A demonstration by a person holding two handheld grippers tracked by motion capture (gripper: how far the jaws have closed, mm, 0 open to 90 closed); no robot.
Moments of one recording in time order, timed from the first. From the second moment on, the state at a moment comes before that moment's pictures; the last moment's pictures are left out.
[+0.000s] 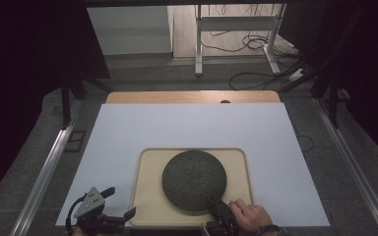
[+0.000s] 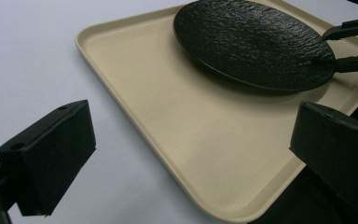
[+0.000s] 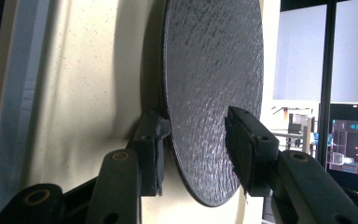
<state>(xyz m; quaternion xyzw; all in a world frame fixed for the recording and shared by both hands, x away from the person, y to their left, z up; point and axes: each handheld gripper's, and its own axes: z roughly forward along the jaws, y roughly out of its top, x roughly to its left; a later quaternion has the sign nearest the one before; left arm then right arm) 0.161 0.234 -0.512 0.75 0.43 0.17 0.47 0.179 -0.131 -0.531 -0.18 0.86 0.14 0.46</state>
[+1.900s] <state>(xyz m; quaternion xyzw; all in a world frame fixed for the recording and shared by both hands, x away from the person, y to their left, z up) 0.160 0.233 -0.512 0.76 0.42 0.17 0.47 0.201 -0.169 -0.506 -0.04 0.88 0.21 0.42</state>
